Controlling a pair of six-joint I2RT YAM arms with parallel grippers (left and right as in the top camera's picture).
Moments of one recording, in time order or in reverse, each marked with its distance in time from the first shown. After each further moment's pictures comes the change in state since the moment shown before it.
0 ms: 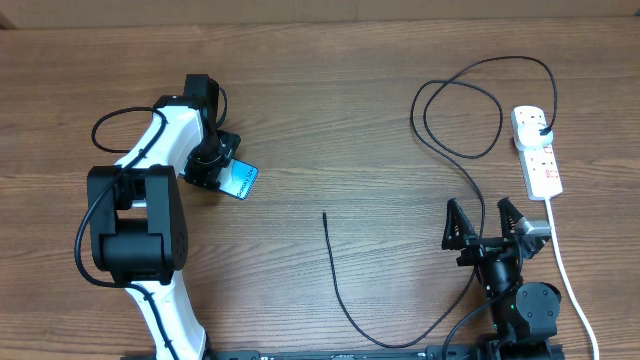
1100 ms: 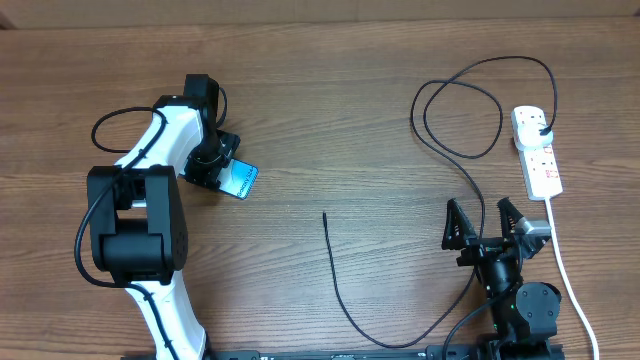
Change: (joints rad) left arm 0.000 0.000 0.000 0.000 0.000 0.000; right arm 0.000 0.000 0.000 0.000 0.000 0.000
